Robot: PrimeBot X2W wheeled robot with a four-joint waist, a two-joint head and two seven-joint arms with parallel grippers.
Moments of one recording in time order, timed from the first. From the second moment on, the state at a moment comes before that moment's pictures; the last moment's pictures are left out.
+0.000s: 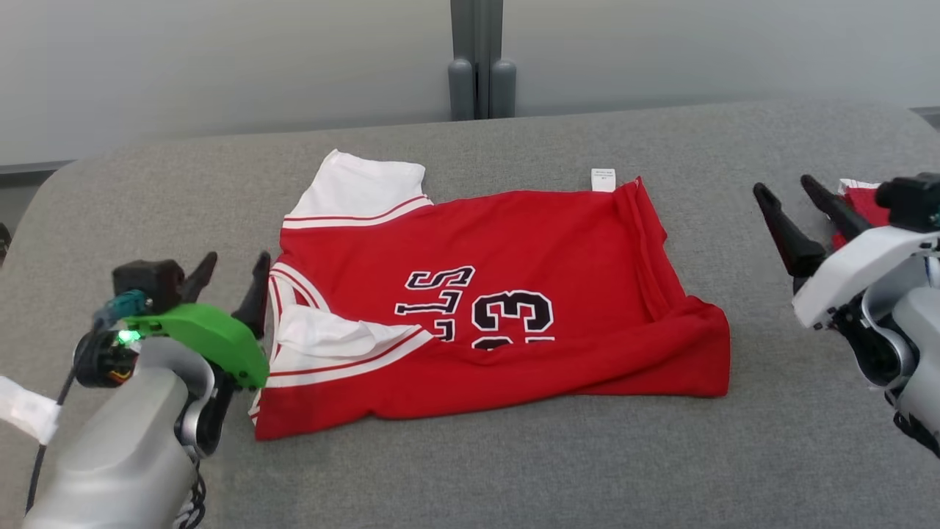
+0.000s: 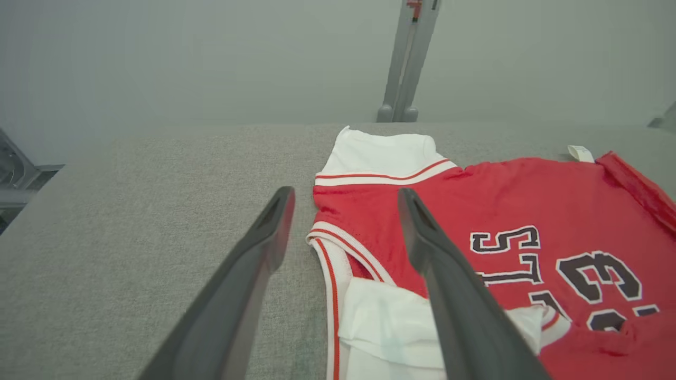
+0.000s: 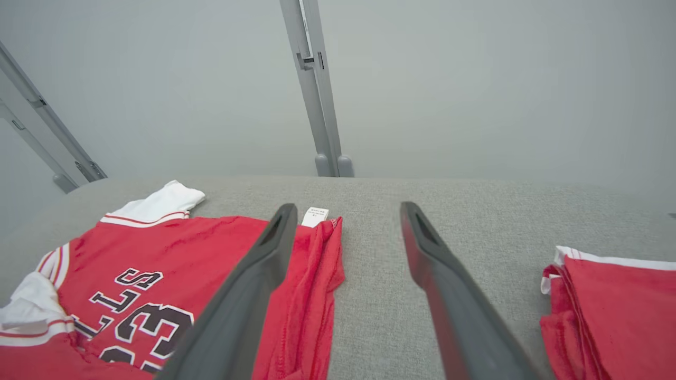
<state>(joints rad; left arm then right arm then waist) -0.67 0.41 -0.86 0.78 -0.98 -0.01 -0.26 -0.71 -0.63 0.82 0.64 1.06 0.13 -0.26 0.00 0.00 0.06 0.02</state>
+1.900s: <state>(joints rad) -0.26 0.05 -0.07 0.74 -0.30 0.04 -0.26 -0.14 -0.20 0.17 0.44 0.52 0.13 -0.20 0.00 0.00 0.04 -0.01</state>
